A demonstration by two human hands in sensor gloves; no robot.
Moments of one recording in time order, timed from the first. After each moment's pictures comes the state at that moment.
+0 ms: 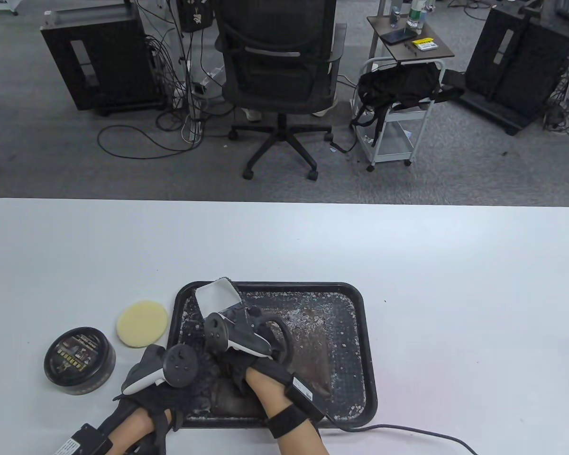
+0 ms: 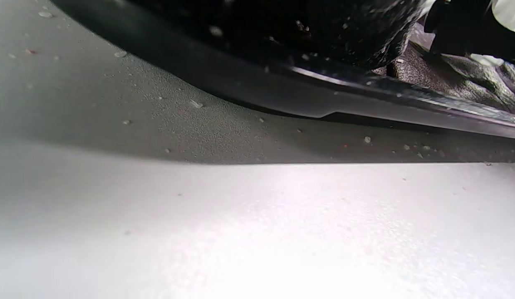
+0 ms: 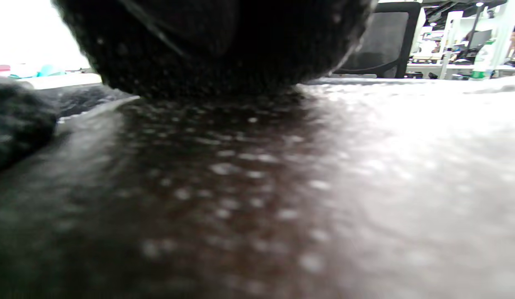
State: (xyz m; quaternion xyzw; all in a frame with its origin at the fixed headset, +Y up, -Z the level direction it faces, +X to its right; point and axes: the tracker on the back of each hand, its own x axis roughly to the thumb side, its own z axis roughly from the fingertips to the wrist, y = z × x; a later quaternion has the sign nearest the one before) left_hand -0.214 -0.798 -0.309 -0.26 -0.17 0.15 0.94; right_hand -0.070 -0.751 -0.383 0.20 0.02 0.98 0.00
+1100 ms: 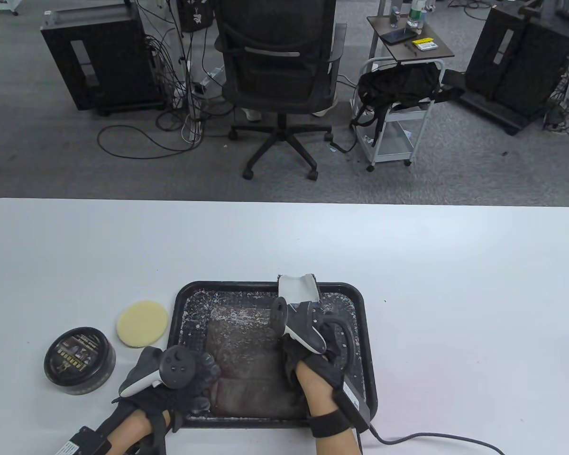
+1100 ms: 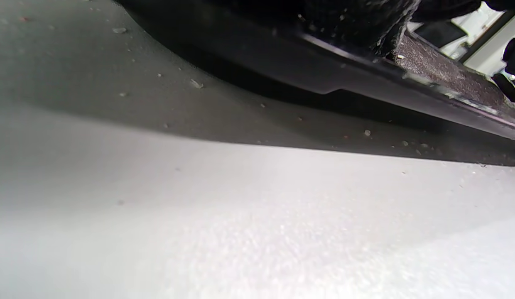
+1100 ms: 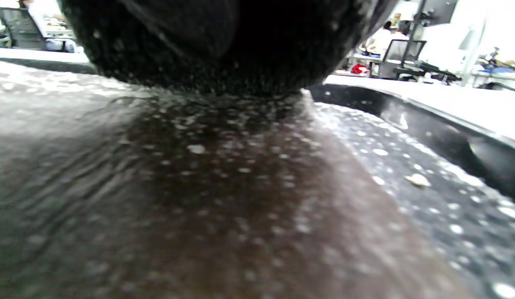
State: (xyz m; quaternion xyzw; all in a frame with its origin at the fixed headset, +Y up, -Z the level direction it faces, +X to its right) left_hand -0.218 -0.801 -0.306 -0.26 -0.17 0.17 0.94; right_hand 0.047 -0.737 -0.395 0.00 0.06 1.00 -0.03
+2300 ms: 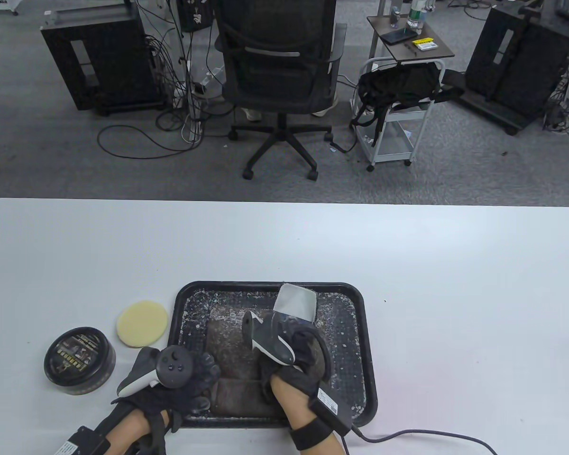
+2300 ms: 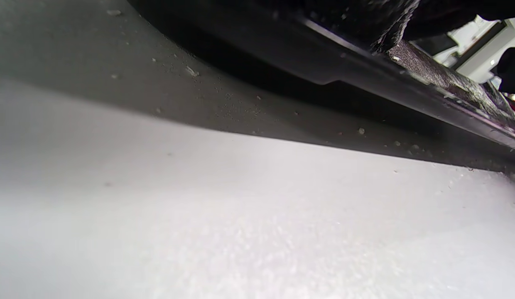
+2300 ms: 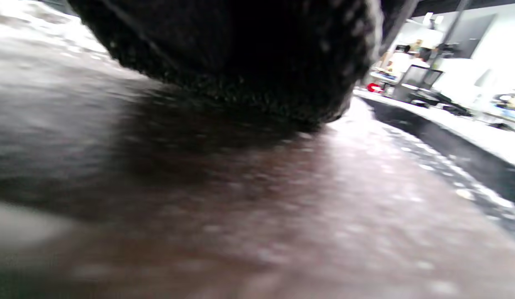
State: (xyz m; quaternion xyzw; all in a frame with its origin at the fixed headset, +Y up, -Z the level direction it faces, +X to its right) left_hand -0.220 -0.803 -0.306 -0.26 -0.17 0.19 0.93; right_hand -0.021 -0.747 -0.371 0.05 0.06 0.99 -0.11
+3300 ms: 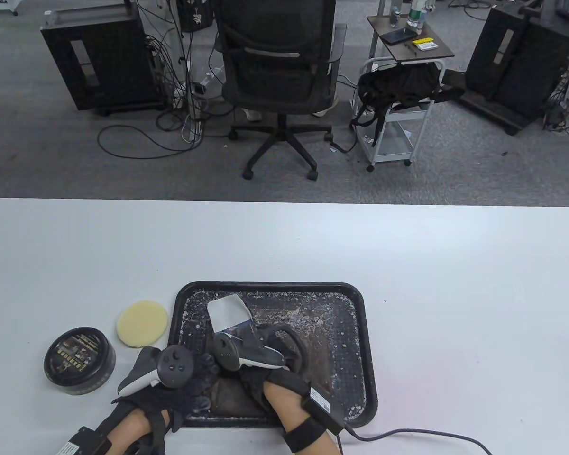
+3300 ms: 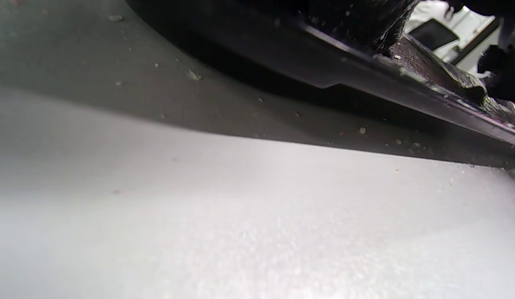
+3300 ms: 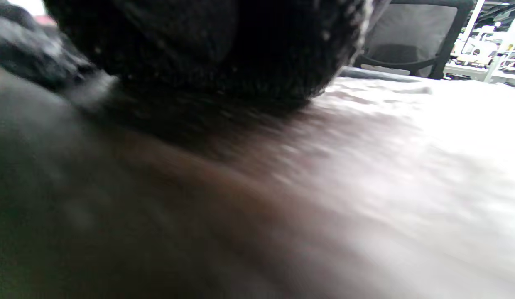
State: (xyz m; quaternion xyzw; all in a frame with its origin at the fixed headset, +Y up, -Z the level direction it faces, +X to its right) left_hand -0.219 -0.802 -0.307 -0.27 -0.17 0.18 0.93; right_hand -0.044 -0.759 -0.358 0.27 0.06 0.96 -0.08
